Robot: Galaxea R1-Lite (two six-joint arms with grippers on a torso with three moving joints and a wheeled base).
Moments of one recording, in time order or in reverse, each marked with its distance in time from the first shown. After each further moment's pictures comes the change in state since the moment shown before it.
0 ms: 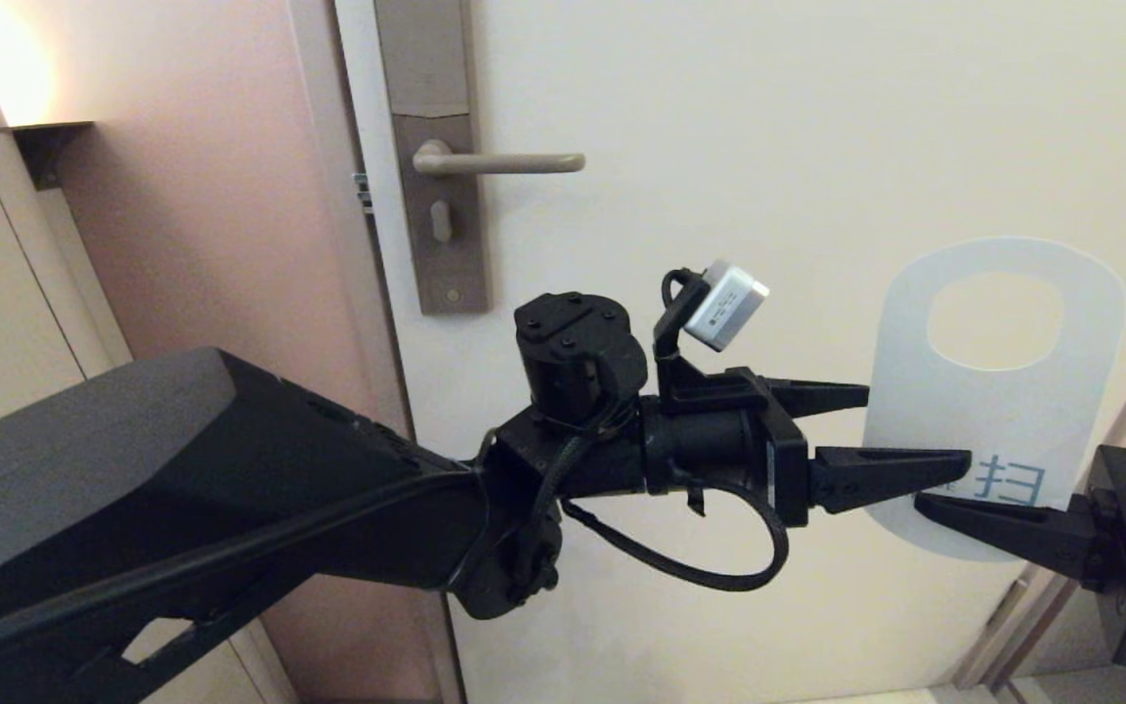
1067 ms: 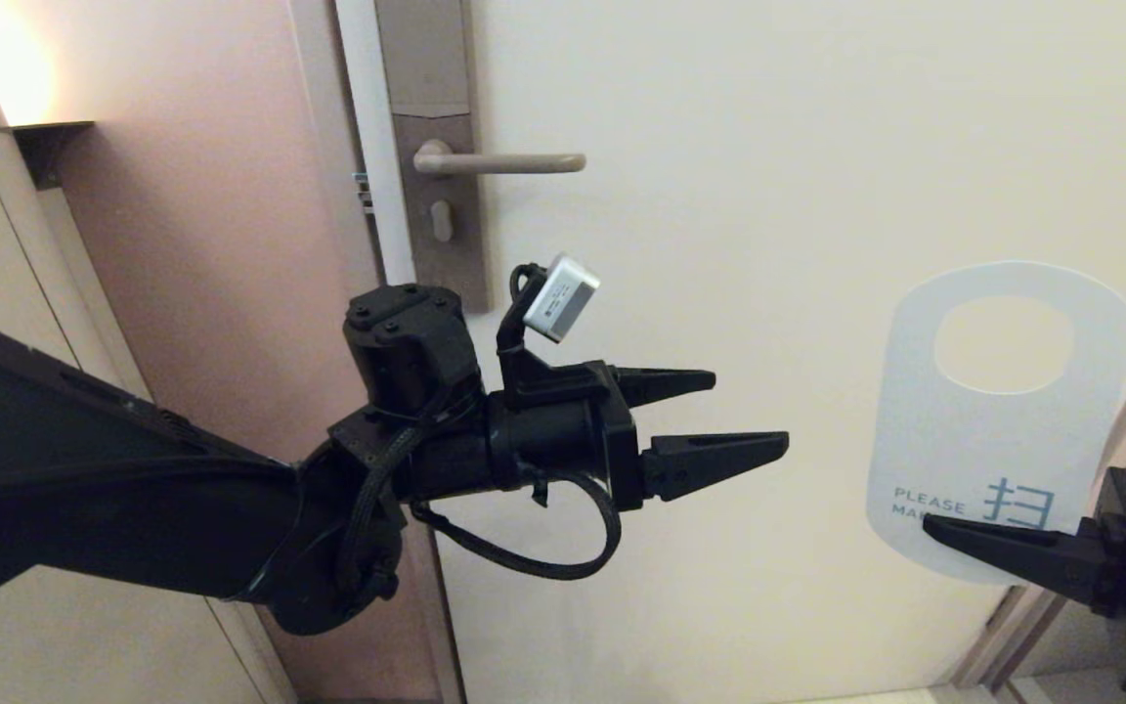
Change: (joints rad) left arm 0.151 -0.216 0.328 -0.010 0.009 0.060; right arm -0.003 -0.032 0.045 0.000 -0.007 -0.001
